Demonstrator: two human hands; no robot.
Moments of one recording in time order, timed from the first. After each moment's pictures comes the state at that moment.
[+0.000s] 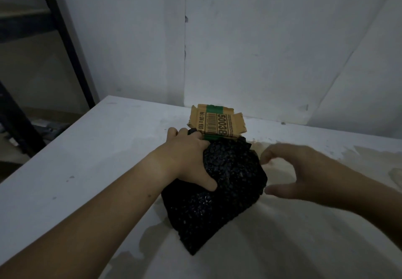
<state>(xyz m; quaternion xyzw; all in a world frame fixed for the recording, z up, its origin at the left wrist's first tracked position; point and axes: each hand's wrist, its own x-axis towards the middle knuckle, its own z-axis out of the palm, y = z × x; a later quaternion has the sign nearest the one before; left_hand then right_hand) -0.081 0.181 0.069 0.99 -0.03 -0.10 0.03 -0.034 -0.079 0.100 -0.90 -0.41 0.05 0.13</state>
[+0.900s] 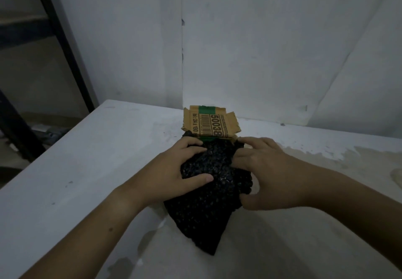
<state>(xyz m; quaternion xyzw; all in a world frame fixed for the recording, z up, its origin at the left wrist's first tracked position) -0.110 0.205 0.031 0.94 -0.08 0.07 0.34 -0.034 -0.034 0.094 -0.87 -0.49 0.06 -0.03</state>
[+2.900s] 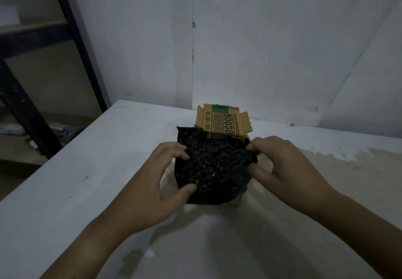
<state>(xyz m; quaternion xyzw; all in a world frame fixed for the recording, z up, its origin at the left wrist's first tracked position) -0.179 0.214 0.033 0.91 -0.05 0.20 0.36 -0.053 -0.034 0.079 -0.86 -0.43 -0.08 0.26</state>
